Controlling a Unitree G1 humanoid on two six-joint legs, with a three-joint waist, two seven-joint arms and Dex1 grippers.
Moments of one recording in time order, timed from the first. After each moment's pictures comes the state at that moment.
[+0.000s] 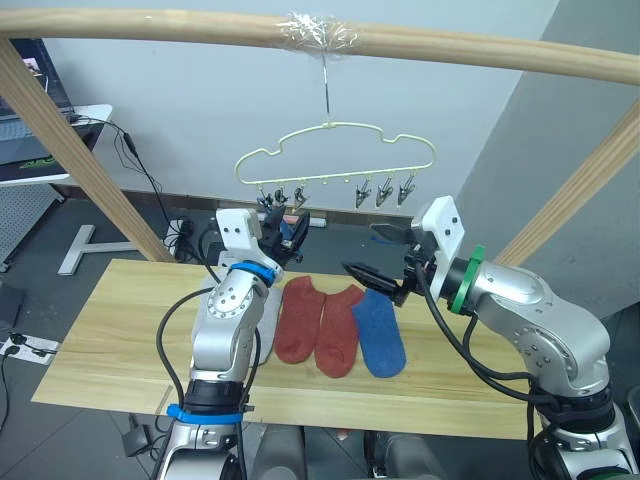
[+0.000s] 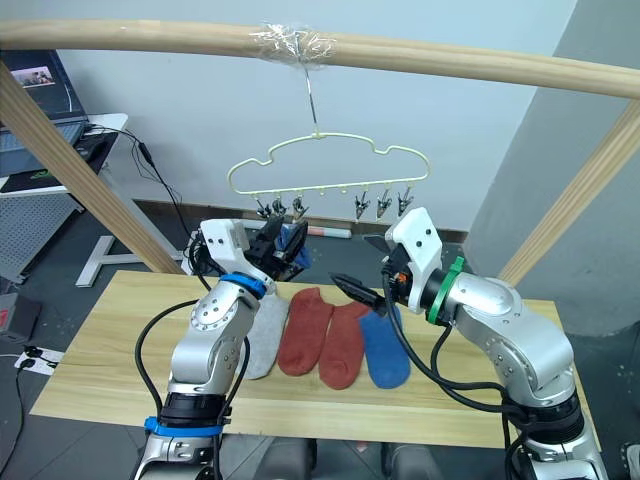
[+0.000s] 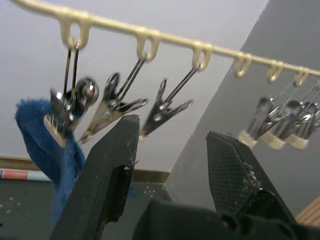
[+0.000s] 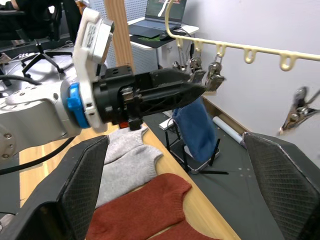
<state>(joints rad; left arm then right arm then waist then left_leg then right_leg) -0.32 0.15 0.04 -0.07 -0.23 0.21 -0.28 -0.42 -0.43 0.08 -0.61 0.55 0.88 0.48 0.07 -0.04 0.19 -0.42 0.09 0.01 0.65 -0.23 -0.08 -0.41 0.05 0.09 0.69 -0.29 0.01</state>
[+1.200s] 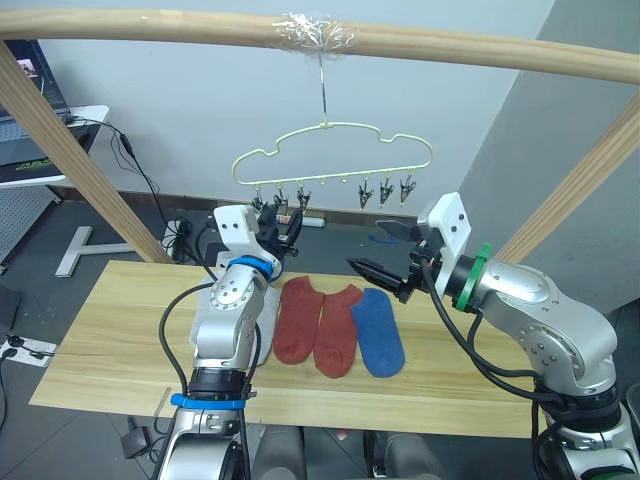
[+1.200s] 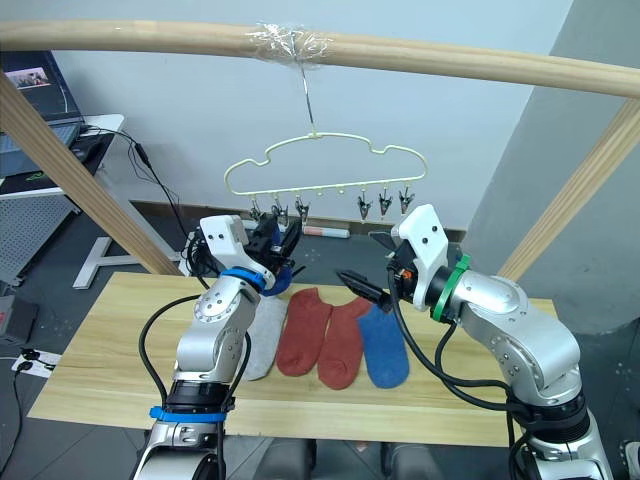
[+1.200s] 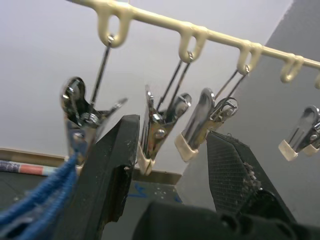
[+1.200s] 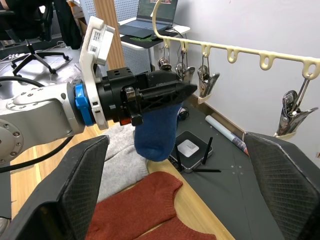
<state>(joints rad) -0.41 0.14 0.07 0.06 -0.22 0.16 -0.23 -0.42 -0.45 0.07 -0.61 0.57 0.88 0.47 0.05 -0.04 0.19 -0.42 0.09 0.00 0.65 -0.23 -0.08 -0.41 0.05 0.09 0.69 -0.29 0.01</state>
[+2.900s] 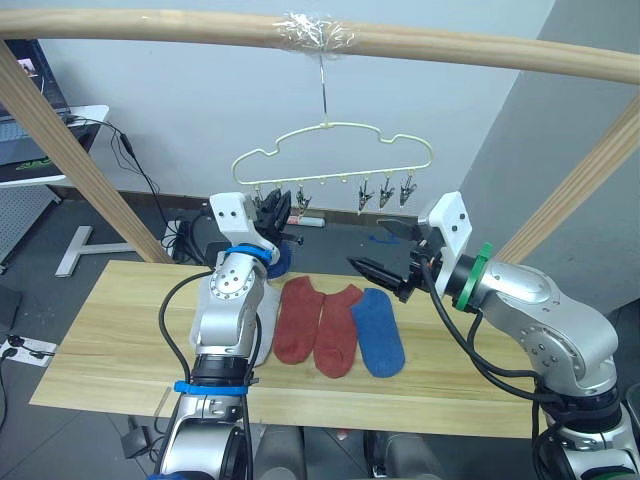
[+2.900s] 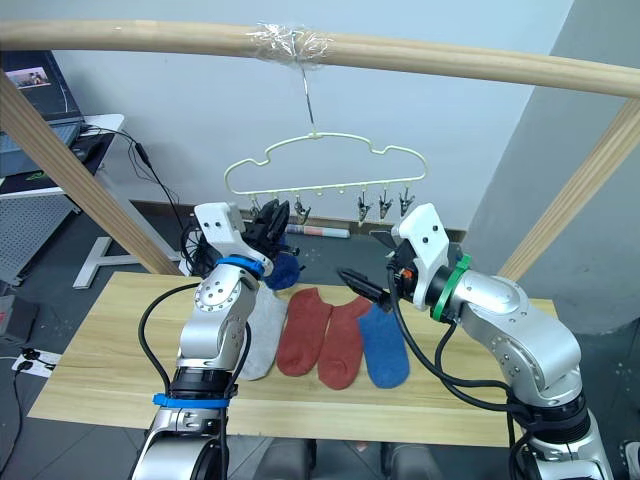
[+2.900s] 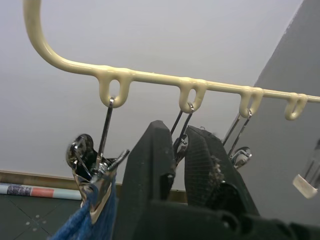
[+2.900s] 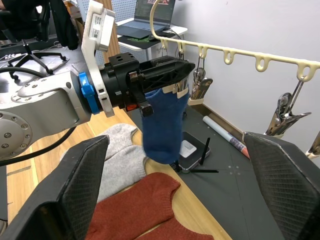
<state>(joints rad) -0.48 0.14 0.08 0.12 -0.17 0.10 -0.21 -0.42 -0.45 0.07 -0.61 0.57 0.88 0.46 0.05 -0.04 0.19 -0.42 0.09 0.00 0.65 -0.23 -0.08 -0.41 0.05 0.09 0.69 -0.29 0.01</state>
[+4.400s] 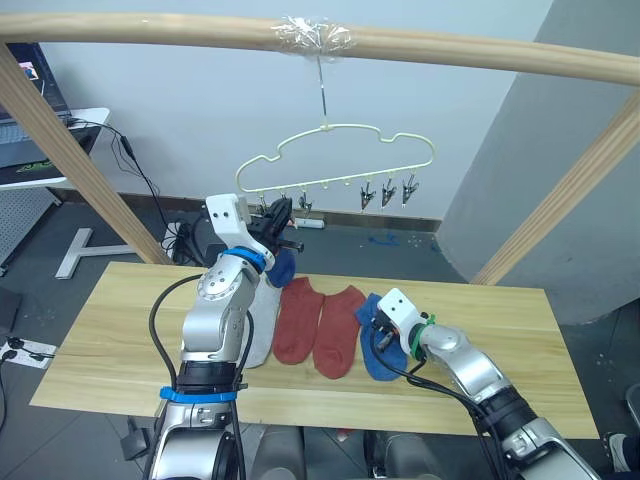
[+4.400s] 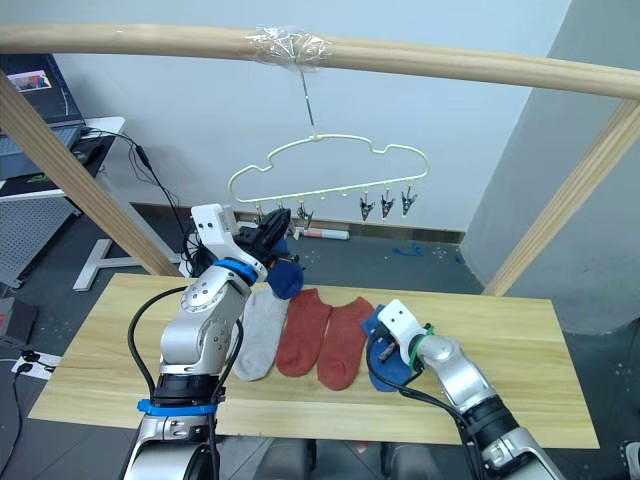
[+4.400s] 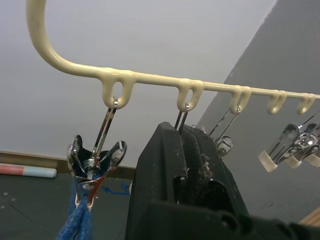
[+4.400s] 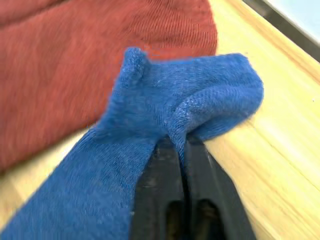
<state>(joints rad) -0.44 0.17 0.11 0.00 -0.32 0.32 -0.30 -0.26 -0.36 0.40 0.20 -0.05 0.40 0.46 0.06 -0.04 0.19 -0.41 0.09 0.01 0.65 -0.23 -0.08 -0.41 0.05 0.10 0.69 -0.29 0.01</state>
